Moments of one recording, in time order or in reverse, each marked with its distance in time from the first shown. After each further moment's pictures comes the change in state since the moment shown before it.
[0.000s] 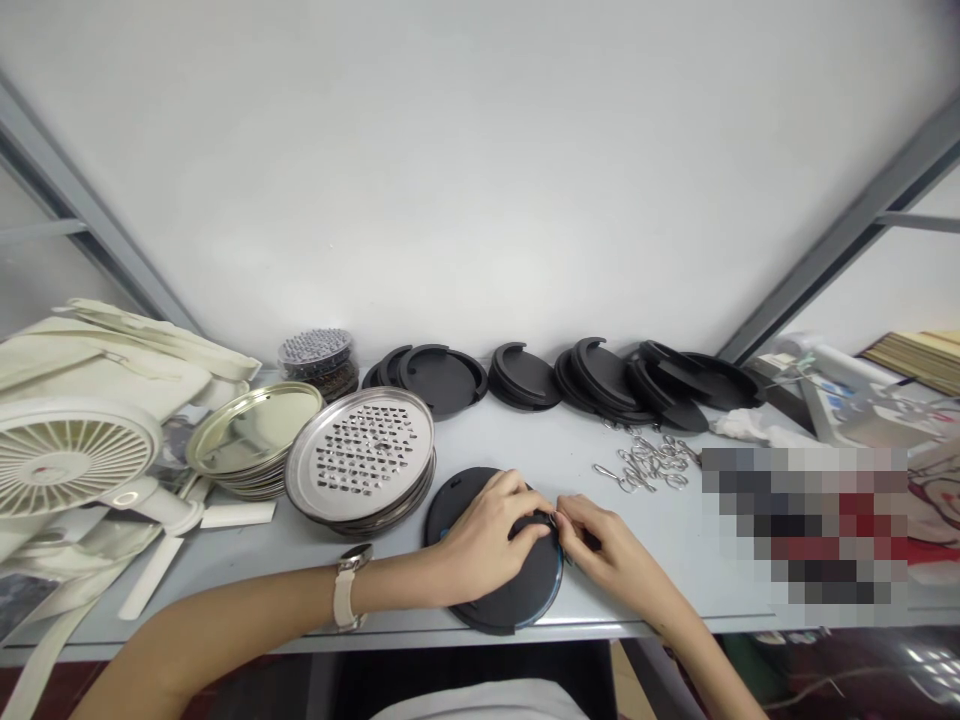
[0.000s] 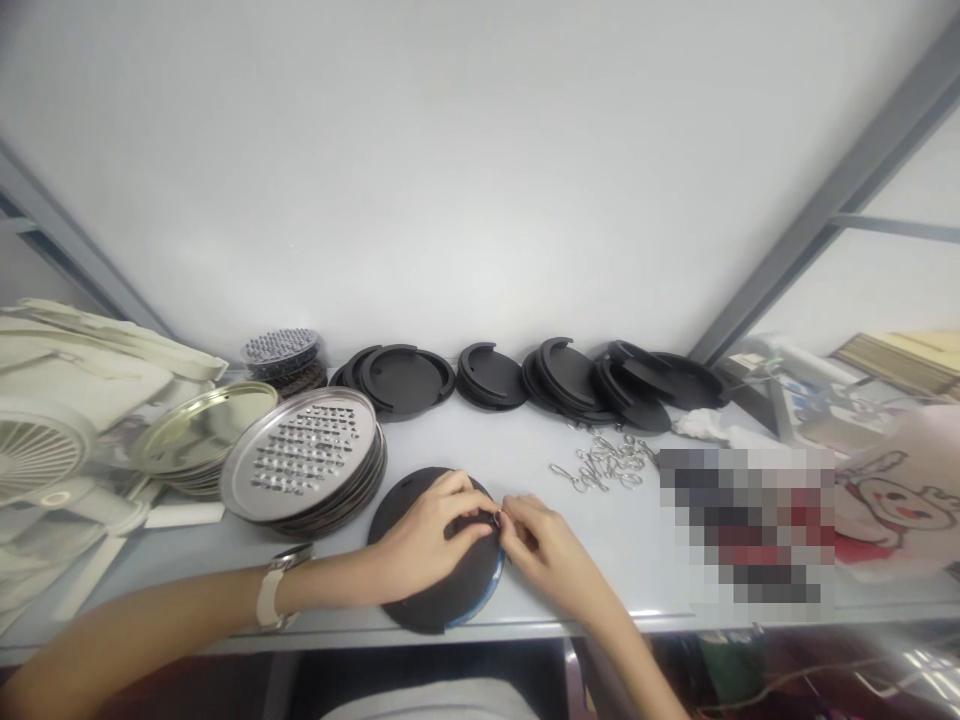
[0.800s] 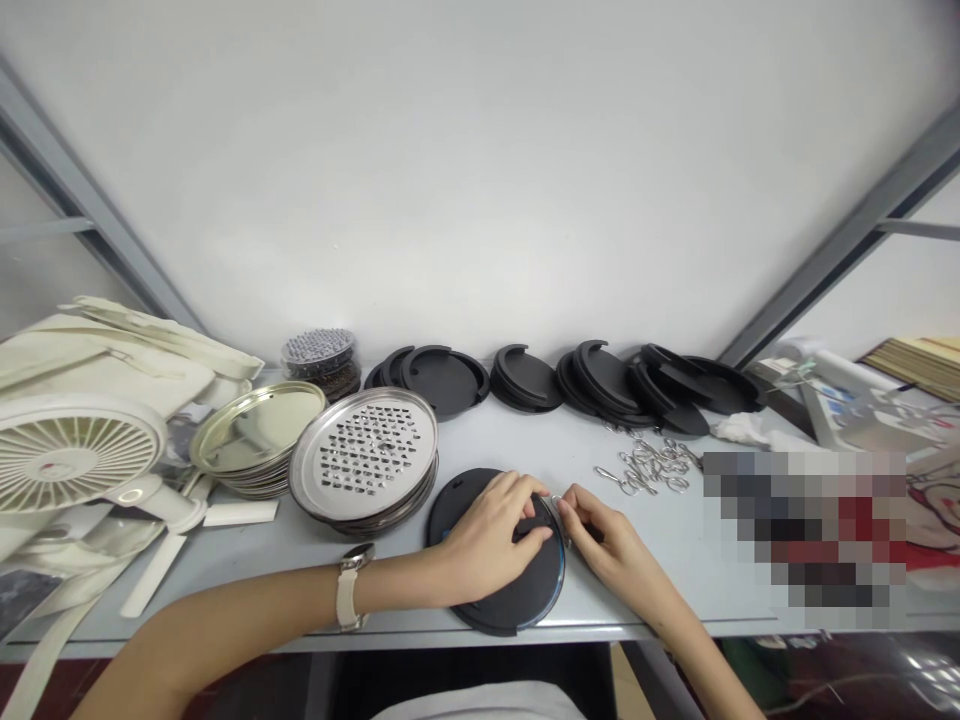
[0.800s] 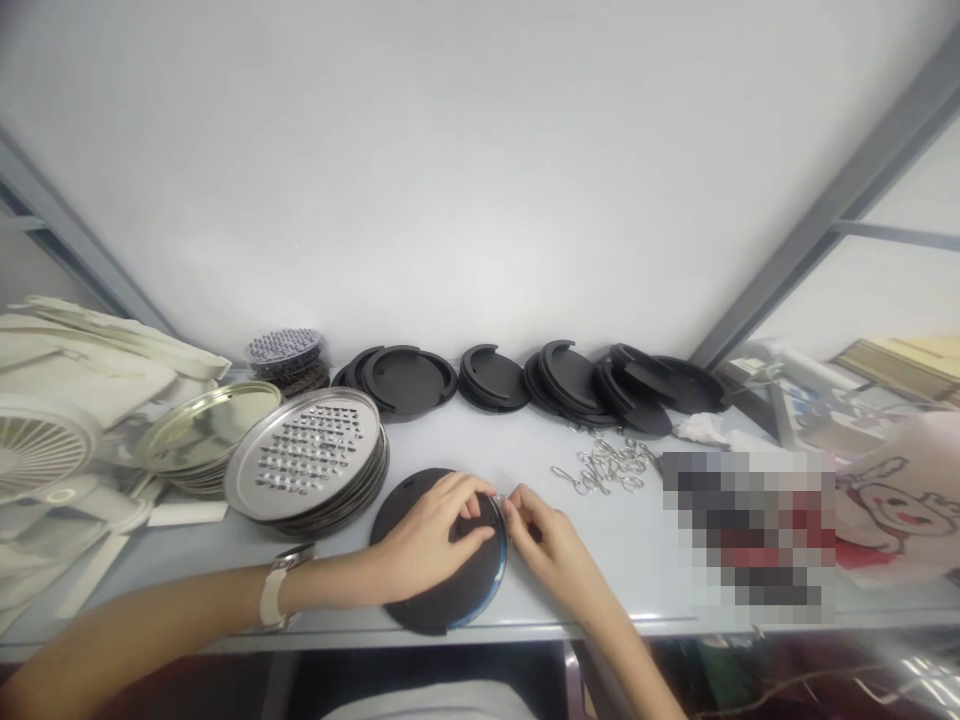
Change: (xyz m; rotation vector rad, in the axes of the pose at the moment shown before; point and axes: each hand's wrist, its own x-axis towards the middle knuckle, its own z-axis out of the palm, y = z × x) left_hand -0.002 -0.003 0.003 -0.020 0.036 -0.052; right_hand 0.001 -0.005 0.000 0.219 0.071 0.094
